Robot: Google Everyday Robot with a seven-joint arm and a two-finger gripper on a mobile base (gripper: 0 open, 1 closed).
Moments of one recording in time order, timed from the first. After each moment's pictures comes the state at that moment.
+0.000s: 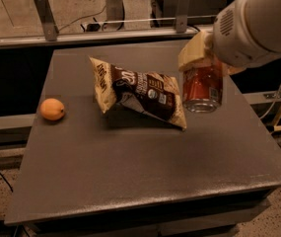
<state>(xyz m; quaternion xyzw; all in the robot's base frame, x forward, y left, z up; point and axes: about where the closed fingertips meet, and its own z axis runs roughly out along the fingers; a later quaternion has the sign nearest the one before) 0.479 -0.116 0.995 -0.94 0.00 -0.29 0.16</state>
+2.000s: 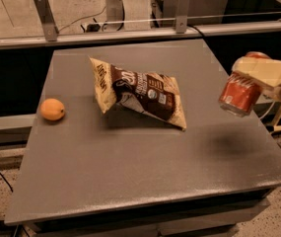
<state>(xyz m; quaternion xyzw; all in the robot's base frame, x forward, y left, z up) 0.496 -0.223 0.971 -0.77 0.06 -0.48 0.41</state>
